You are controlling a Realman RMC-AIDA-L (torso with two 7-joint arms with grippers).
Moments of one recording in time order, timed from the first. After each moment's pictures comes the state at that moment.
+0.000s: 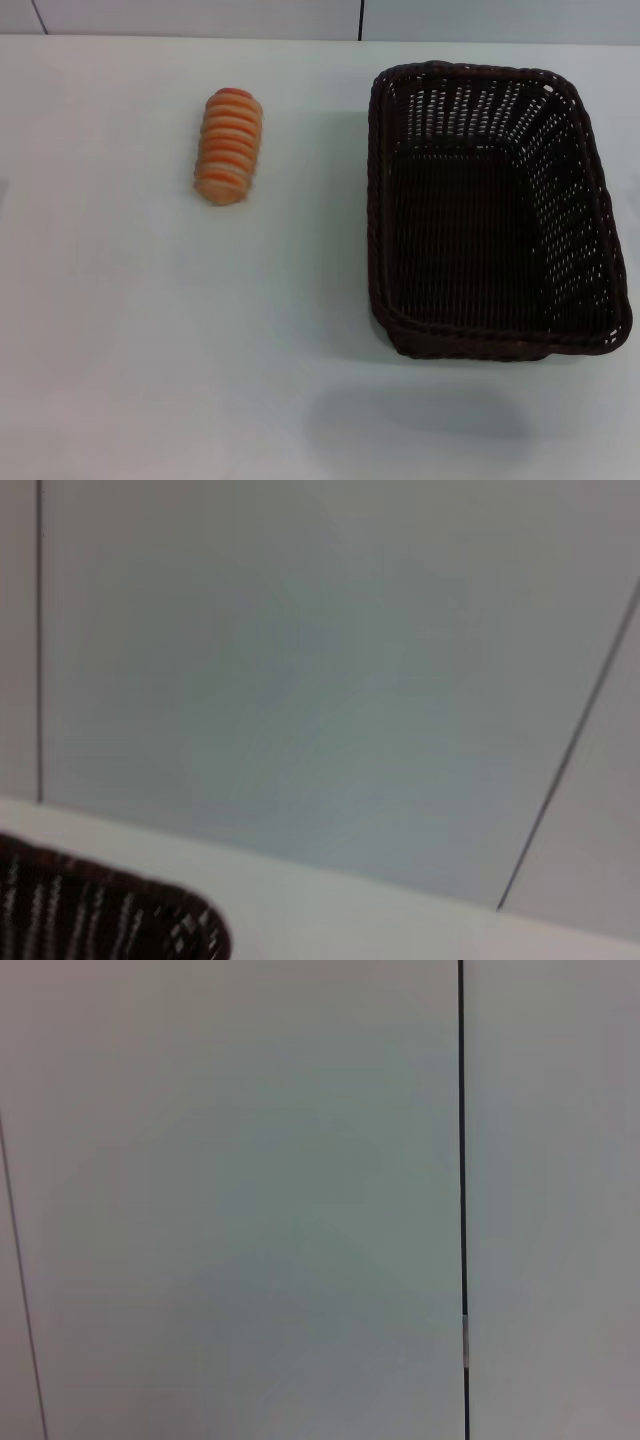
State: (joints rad) left arm 0.43 -2.06 1.54 1.80 2.16 0.15 -2.42; right arm -0.24 2.08 1.50 2.06 -2.91 0.74 -0.21
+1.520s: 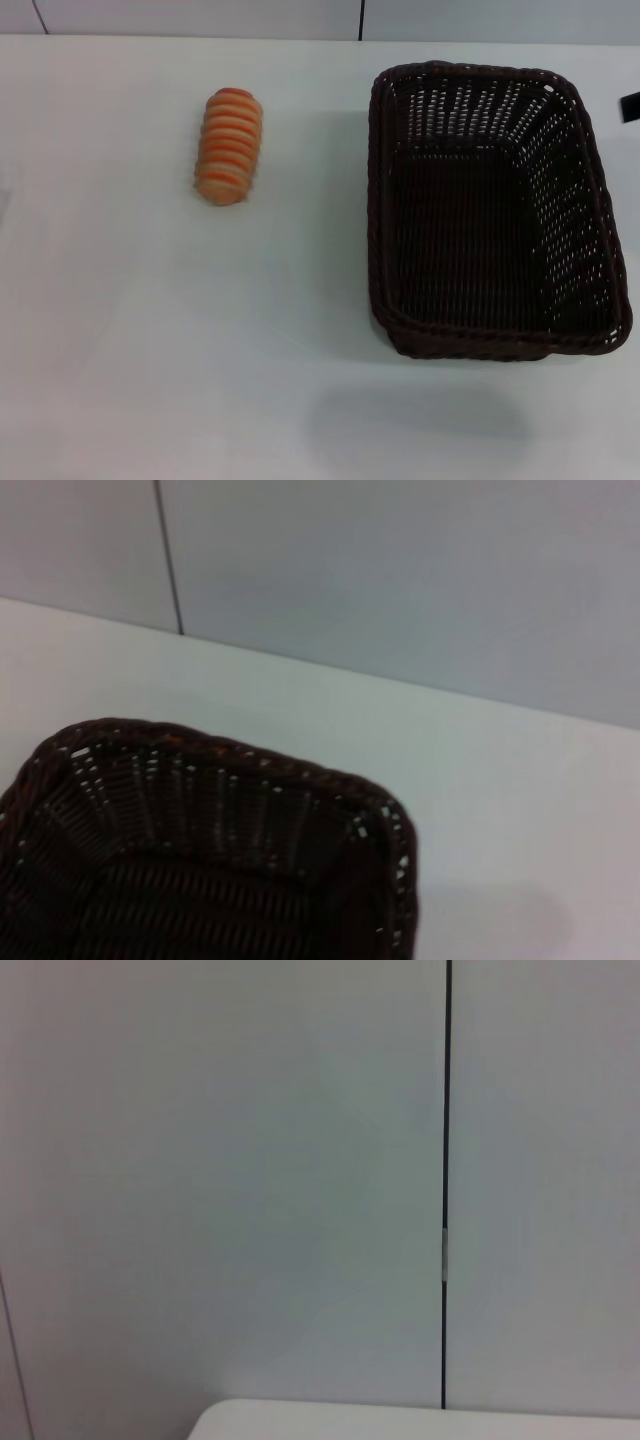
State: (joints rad) left arm 0.39 -2.06 1.52 1.71 2.16 0.21 -2.41; right arm 0.49 2.07 1.76 1.94 -2.92 1.70 -0.02
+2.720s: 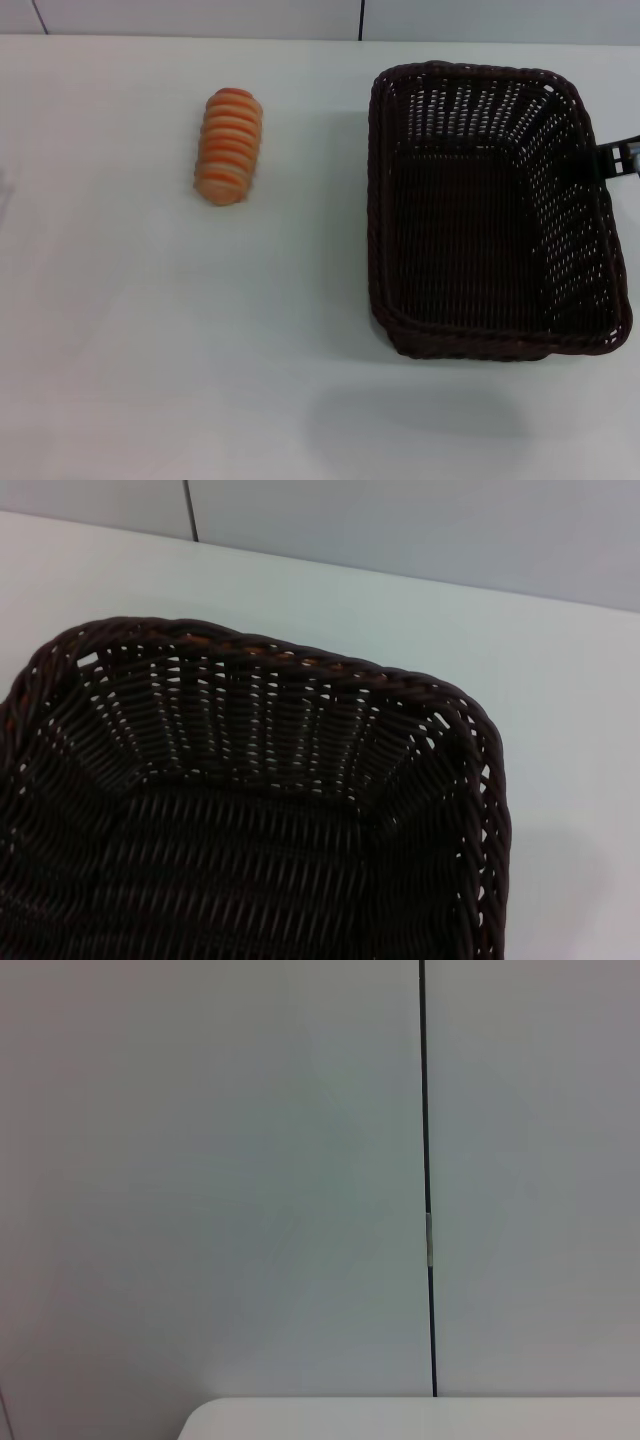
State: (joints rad) left arm 0.32 -2.03 1.49 1.67 2.16 0.25 -2.39; right arm 0.42 2.07 1.57 1.76 -2.92 1.50 0.13
